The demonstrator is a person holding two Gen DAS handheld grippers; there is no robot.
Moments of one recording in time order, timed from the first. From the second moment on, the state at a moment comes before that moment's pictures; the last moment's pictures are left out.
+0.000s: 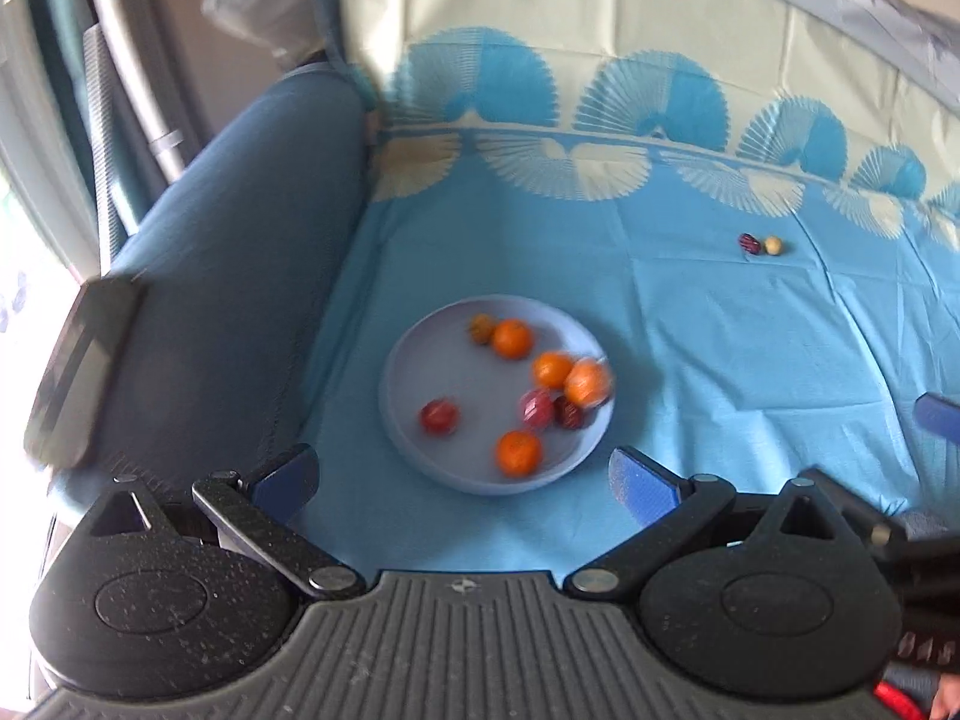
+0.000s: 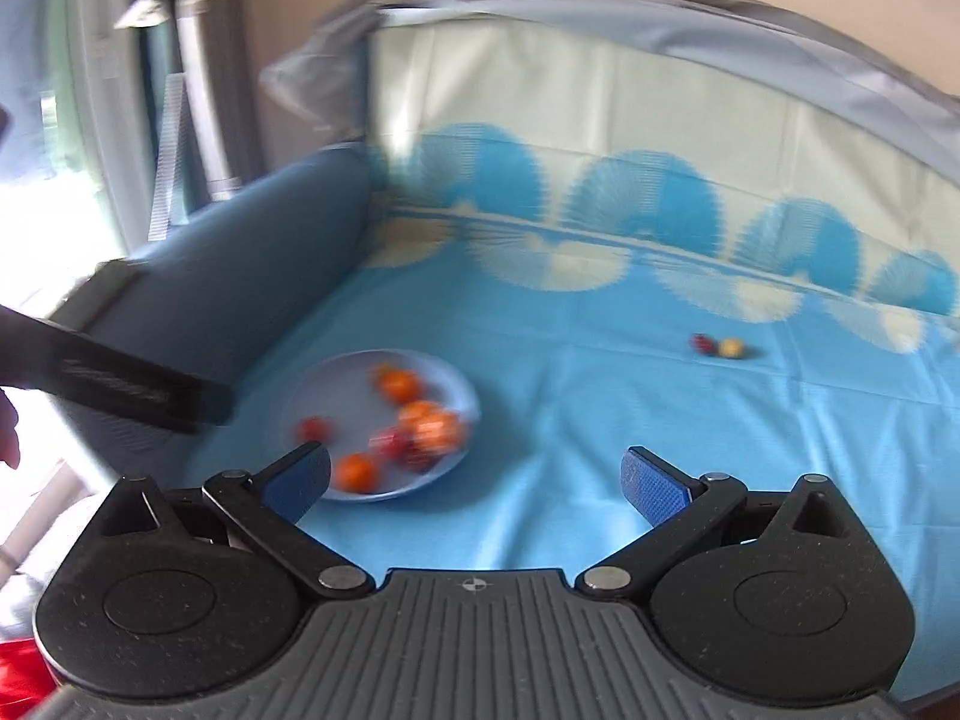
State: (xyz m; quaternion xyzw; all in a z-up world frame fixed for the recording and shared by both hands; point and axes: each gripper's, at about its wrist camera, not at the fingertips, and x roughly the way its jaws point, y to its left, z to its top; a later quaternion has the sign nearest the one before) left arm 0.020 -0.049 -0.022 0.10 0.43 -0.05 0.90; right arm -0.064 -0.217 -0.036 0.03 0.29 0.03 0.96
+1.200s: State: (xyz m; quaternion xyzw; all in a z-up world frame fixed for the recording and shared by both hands) left arm 0.320 -0.407 -0.223 0.20 0.40 -0.23 0.87; right arm 0.204 -0.521 -0.230 0.07 0.28 -0.16 0.94
